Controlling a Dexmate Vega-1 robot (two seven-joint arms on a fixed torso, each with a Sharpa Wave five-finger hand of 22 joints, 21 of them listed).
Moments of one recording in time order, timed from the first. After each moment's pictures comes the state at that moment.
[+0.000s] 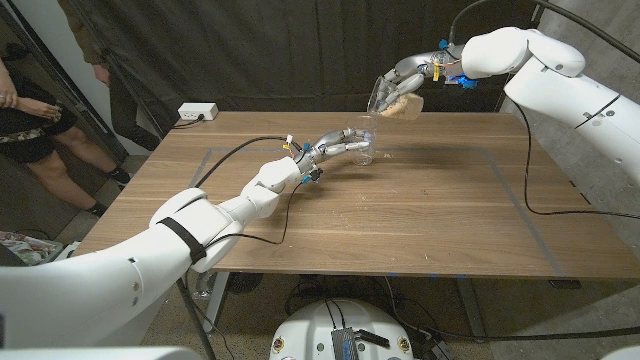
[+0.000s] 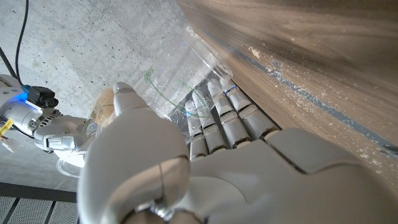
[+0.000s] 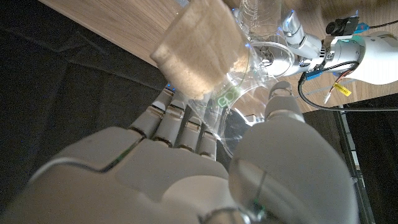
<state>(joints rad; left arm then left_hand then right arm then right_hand) 0.28 0.10 0.73 -0.38 -0.30 -0.81 -0.44 0.91 0.13 -0.24 -0.06 0.29 0.34 -0.05 0.53 0.41 0.47 -0.15 0.47 0.56 0.60 -0.06 0.23 0.40 0.52 -0.05 0.31 0.21 -0.23 -0.94 -0.66 -1.88 -0.25 -0.20 0.72 0.76 0.02 0.27 -0.15 0.18 0.38 -0.12 0.58 0.46 0.47 -0.12 0.75 0.84 0.68 -0.07 0.38 0.73 0.39 -0.01 0.33 0.22</state>
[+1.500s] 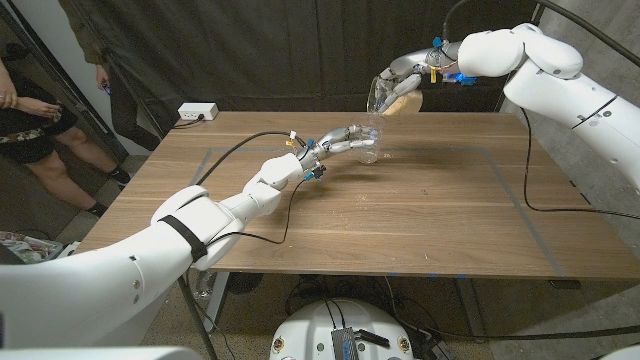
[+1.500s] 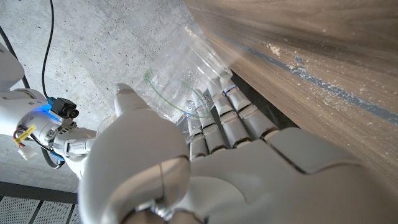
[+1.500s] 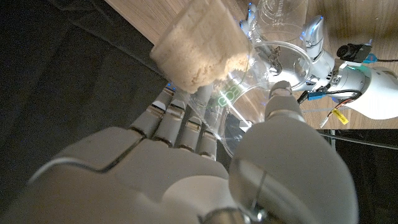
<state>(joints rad) 0.27 0.10 0.73 -0.39 -0.29 -0.85 -0.47 0.91 0.14 -0.25 -0.05 0.29 0.34 -0.05 0.53 0.41 0.48 -0.15 0.47 0.57 0.60 -0.06 0.22 0.41 0.52 -0.05 0.31 0.21 -0.25 -0.93 -0.64 -1.88 -0.41 -0.05 0.72 0.76 0.02 0.28 -0.16 0.19 0.39 -0.12 0.57 0.47 0.47 -0.12 0.74 0.84 0.70 -0.06 0.37 0.74 0.39 -0.02 0.32 0.22</state>
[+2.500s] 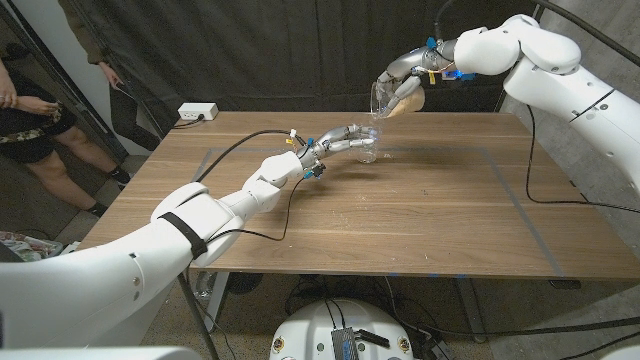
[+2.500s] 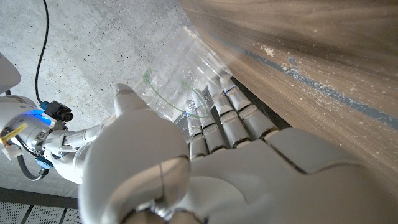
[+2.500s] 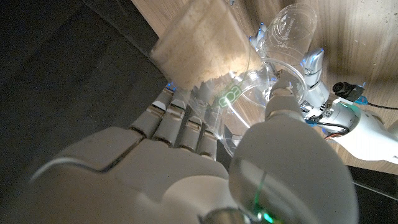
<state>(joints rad) 0.26 0.10 0.74 -0.38 -0.29 -0.82 -0.47 0.91 0.14 -0.26 -0.04 0.29 0.35 -0.05 0.53 0.41 0.48 -0.15 0.47 0.58 0.60 -0.06 0.22 0.41 0.52 -0.05 0.32 0.21 -0.20 -0.90 -0.66 -1.83 -0.54 0.10 0.76 0.76 0.02 0.28 -0.16 0.18 0.40 -0.12 0.58 0.47 0.48 -0.13 0.74 0.84 0.70 -0.07 0.37 0.75 0.39 -0.02 0.32 0.22</state>
